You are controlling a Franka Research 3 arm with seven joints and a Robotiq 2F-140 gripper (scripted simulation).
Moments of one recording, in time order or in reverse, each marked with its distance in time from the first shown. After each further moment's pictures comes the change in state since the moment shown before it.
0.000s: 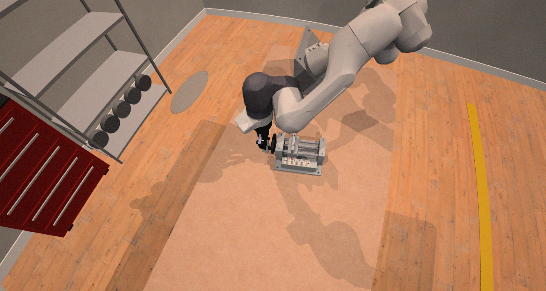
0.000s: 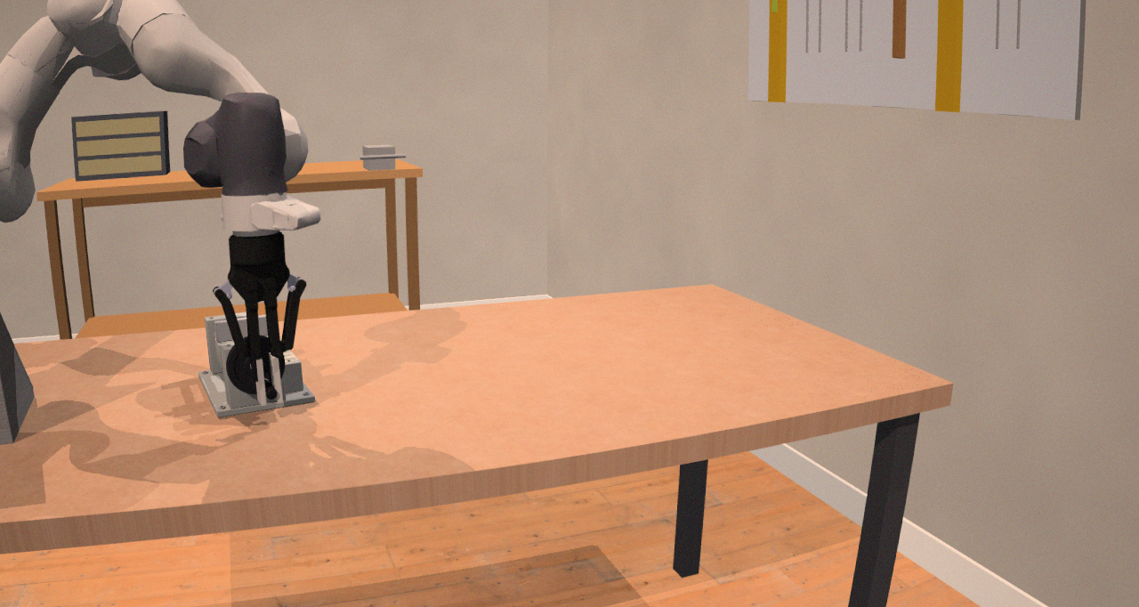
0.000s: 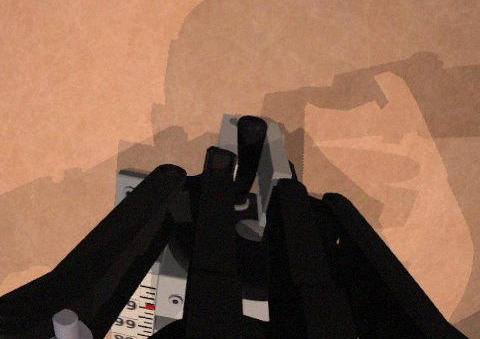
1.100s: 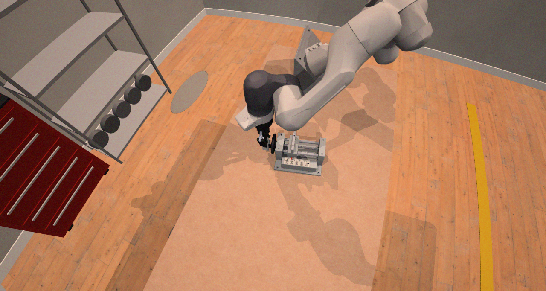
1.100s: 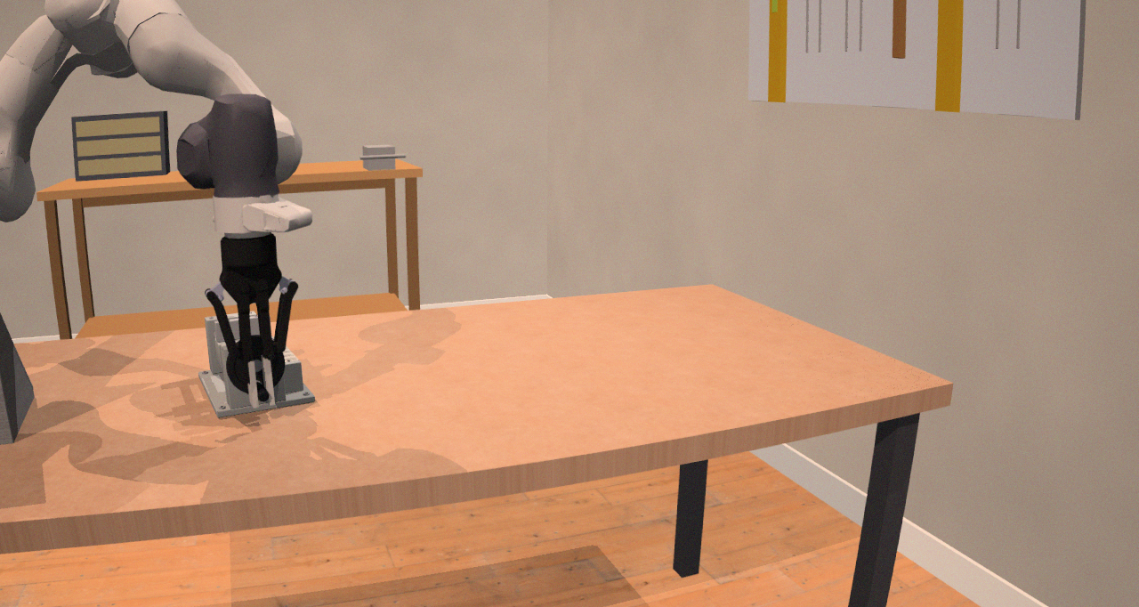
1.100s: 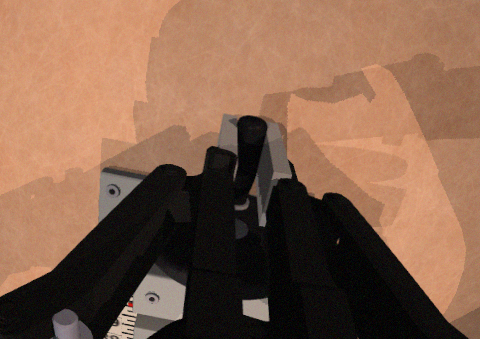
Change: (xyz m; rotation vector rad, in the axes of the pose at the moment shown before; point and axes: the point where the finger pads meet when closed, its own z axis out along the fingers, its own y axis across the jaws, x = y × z) arm 0.000 0.012 0.001 -0.001 0.000 0.001
